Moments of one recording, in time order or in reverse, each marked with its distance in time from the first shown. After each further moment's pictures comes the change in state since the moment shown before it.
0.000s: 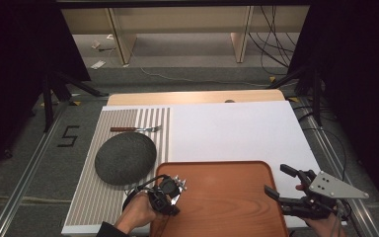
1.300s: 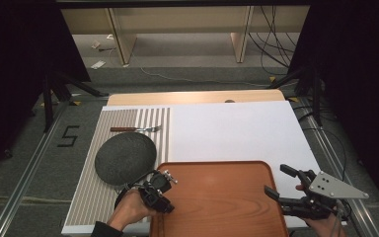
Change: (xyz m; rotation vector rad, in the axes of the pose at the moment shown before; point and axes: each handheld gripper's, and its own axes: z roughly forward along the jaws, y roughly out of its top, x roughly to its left) left arm 0.016 -0.010 -0.013 -0.046 0.024 -0.081; right arm 0.000 0.000 0.000 0.002 0.001 -0.005
